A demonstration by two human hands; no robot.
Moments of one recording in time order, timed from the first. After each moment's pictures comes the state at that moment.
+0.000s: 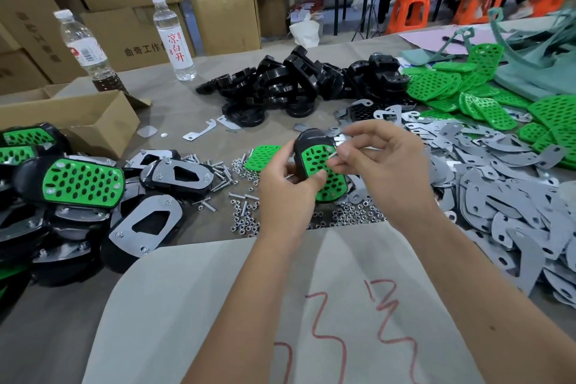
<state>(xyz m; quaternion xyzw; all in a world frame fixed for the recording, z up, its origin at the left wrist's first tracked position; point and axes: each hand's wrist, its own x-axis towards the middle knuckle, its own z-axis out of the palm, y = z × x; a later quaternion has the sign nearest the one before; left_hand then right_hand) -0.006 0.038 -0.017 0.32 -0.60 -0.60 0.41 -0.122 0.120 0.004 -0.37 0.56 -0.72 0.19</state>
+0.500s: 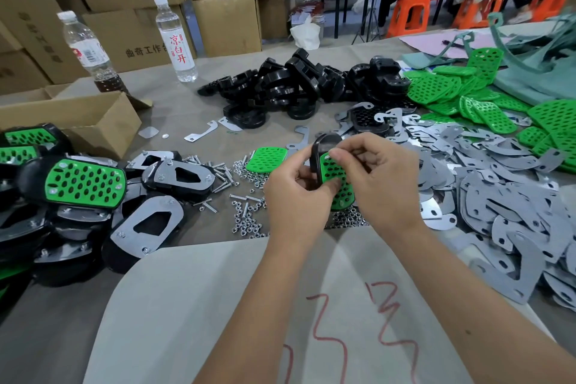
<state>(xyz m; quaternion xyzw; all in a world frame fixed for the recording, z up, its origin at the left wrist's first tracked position) -0.008 0.052 -0.007 0.30 -0.67 -0.53 0.43 -0.116 0.112 -0.008 -0.44 0.63 -0.64 -0.02</state>
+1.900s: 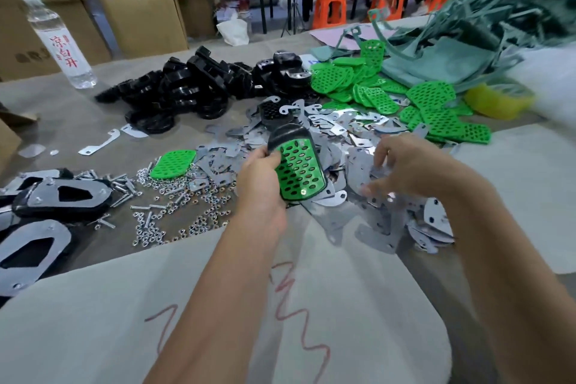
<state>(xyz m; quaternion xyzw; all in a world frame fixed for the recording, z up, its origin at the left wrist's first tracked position) -0.081 0.109 0.008 0.36 -0.43 -0.78 0.28 -0.243 0.259 0.029 -0.34 0.92 -0.13 0.14</state>
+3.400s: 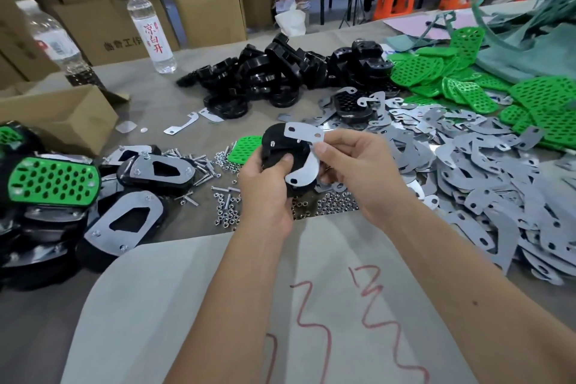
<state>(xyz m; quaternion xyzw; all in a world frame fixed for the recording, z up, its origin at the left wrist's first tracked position) -0.013 0.040 -0.010 0.34 -0.40 -0.74 0.42 -0.120 0.115 -0.012 -0.34 0.54 -0.71 0.30</state>
